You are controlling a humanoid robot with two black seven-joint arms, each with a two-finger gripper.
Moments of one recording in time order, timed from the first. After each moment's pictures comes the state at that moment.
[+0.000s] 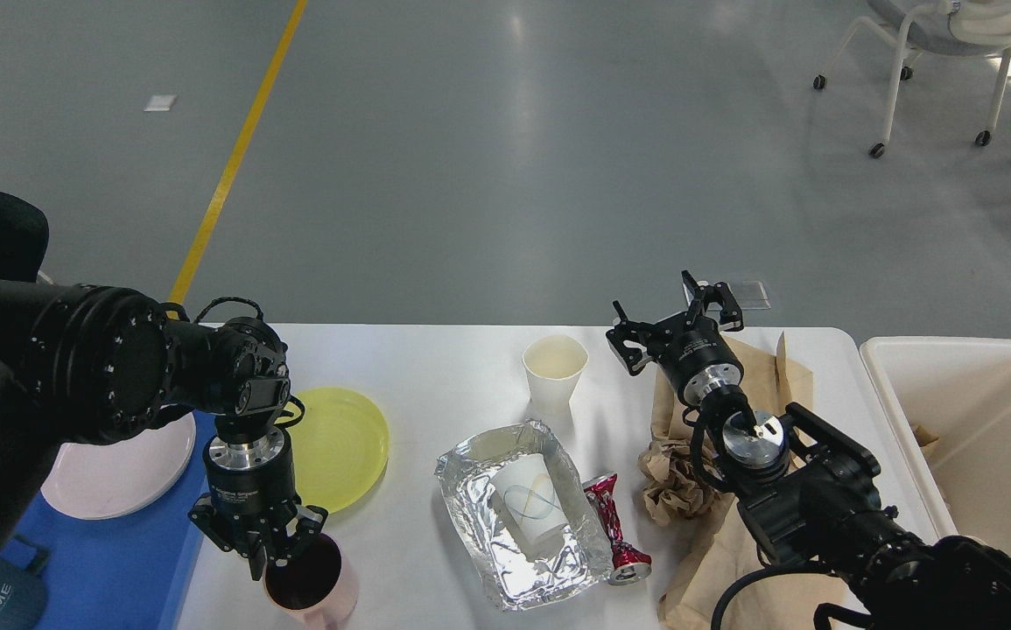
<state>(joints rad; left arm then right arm) -1.48 -0.03 1.44 -0.88 0.04 -0.96 -0.08 0.66 0.06 0.93 0.41 0.31 0.38 0.11</state>
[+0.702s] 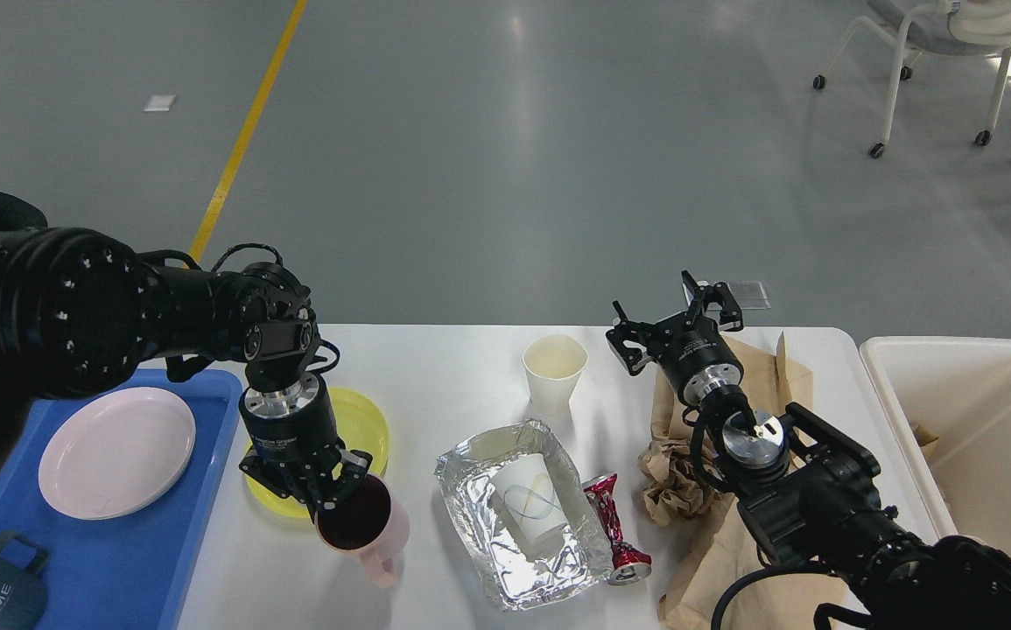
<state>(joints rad) -1.64 0.00 1.31 -0.90 0.04 -0.96 -0.09 0.66 0.06 0.92 0.41 0.31 0.38 0.11</state>
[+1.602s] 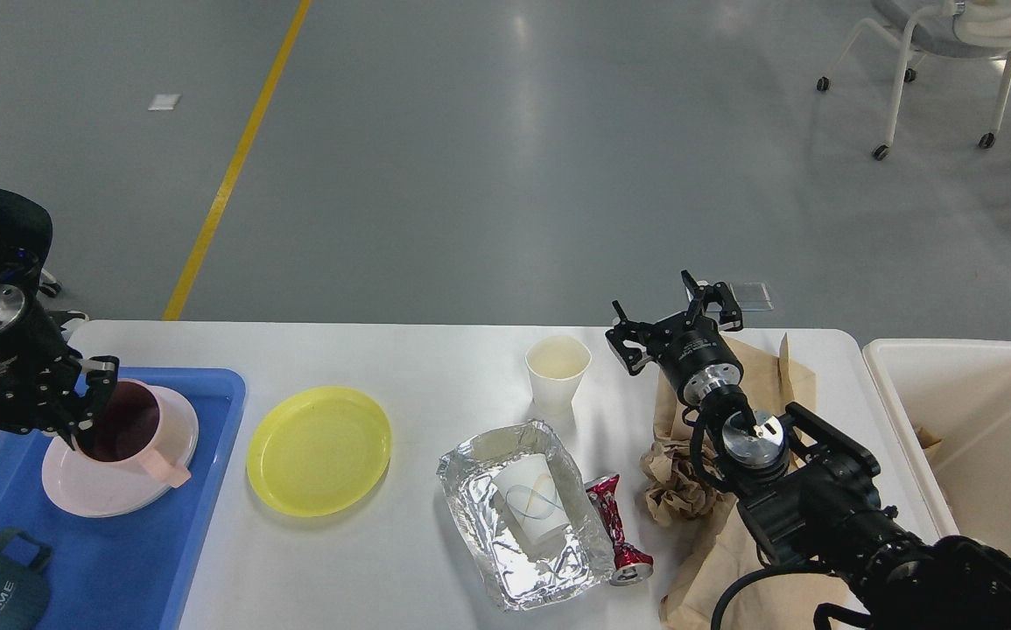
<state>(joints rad) -1.75 0.49 1.55 -0.95 0.04 -0.96 -0.10 0.66 0.06 0.92 0.41 0.31 0.38 0.11</state>
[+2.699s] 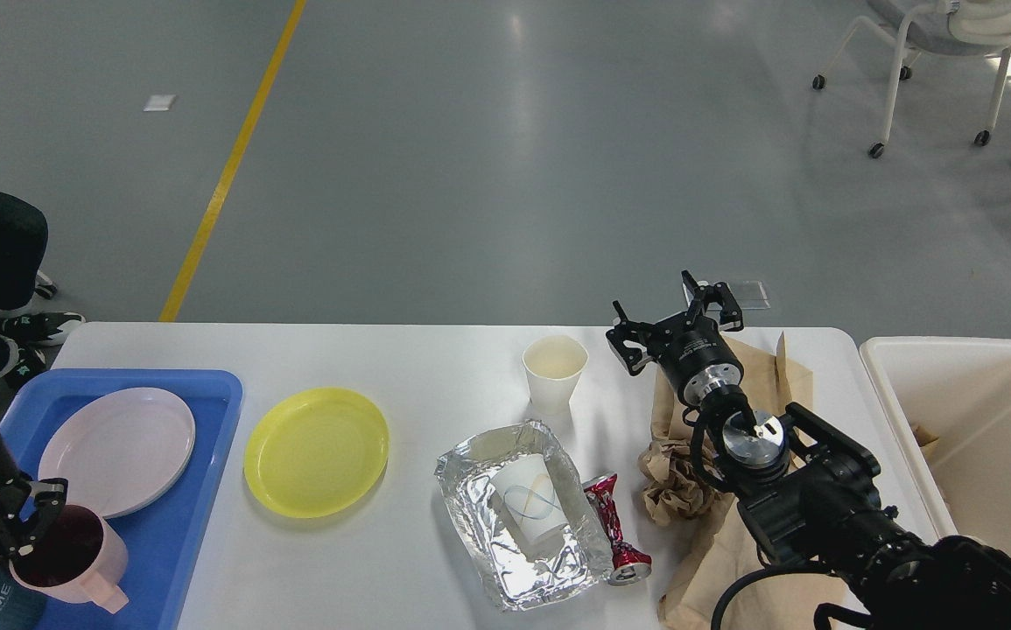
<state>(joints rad) -1.45 0.49 1.57 -0.84 0.05 -0.96 -0.14 0.66 0.06 0.92 0.41 0.31 0.38 0.11</state>
